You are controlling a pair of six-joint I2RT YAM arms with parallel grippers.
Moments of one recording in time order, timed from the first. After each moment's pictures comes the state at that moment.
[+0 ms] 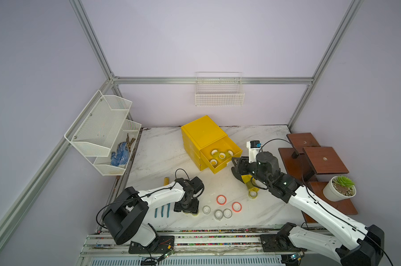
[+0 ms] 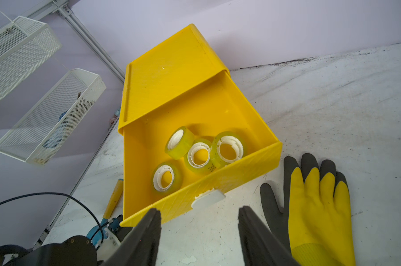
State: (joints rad) left arm -0.77 1.49 0.79 -0.87 0.00 -0.68; right arm 0.63 1.05 0.90 -0.25 0.12 0.48
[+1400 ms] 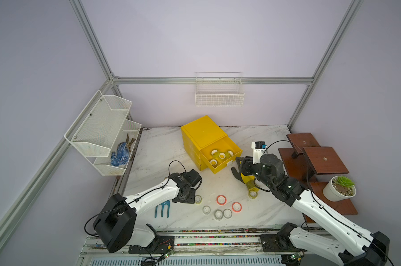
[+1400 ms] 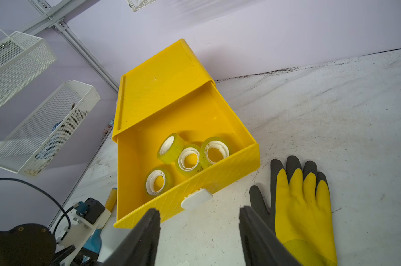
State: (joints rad) left arm -0.72 1.38 0.86 -0.92 -0.15 -0.68; right arm 0.62 1.00 0.88 -0.26 0.16 0.48
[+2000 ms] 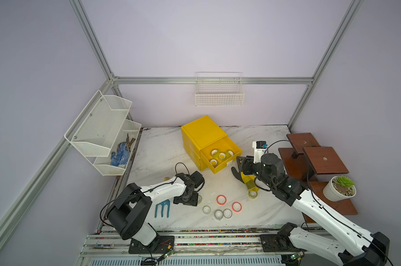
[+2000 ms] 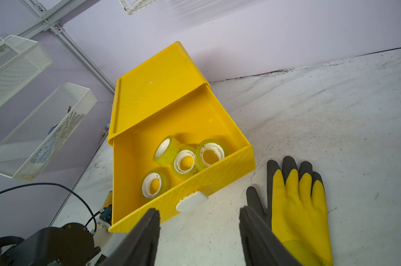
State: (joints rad) left arm -0.71 1.56 0.88 -0.86 -0.14 -0.64; right arm 0.61 1.00 0.88 -0.26 0.16 0.48
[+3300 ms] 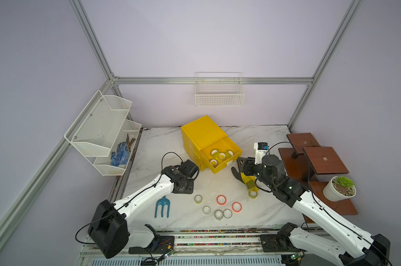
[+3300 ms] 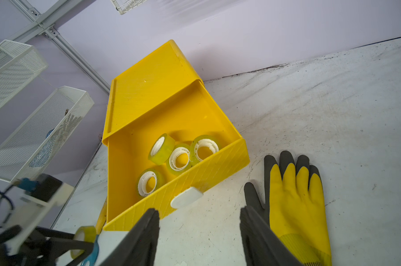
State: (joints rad) left arm -0.65 1.27 1.11 -1.03 -0.22 -0.61; right arm 0.59 0.98 0.85 -0.25 0.17 0.51
